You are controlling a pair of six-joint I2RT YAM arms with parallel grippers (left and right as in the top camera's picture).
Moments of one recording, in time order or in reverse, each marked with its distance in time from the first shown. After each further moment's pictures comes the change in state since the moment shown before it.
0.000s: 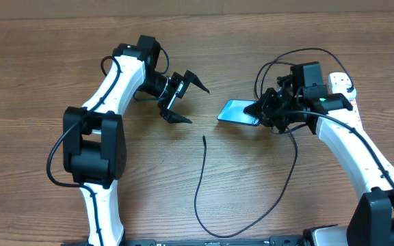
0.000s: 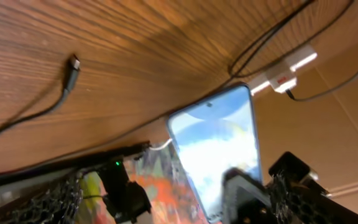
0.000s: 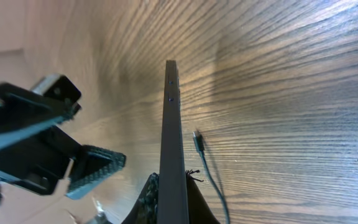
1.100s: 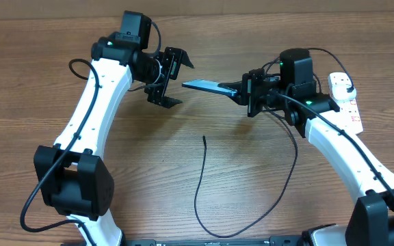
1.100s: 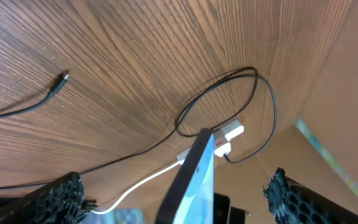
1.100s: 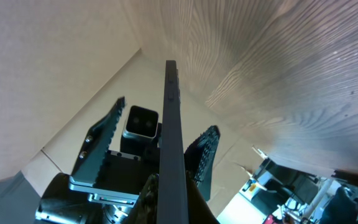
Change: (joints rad) left arm -0.018 -0.265 0.000 0.136 -0.348 -0.483; right arm 0.108 0.000 0.000 0.458 -0.229 1.001
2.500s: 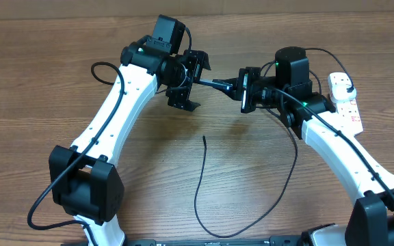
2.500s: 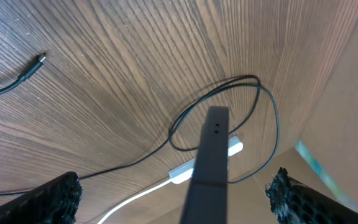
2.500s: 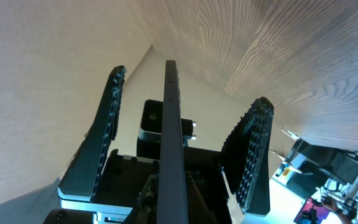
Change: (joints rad) left arm -0.145 0.000 0.000 0.074 -0.161 -0.211; right arm 0.026 0.000 0.000 0.083 0.013 0.231
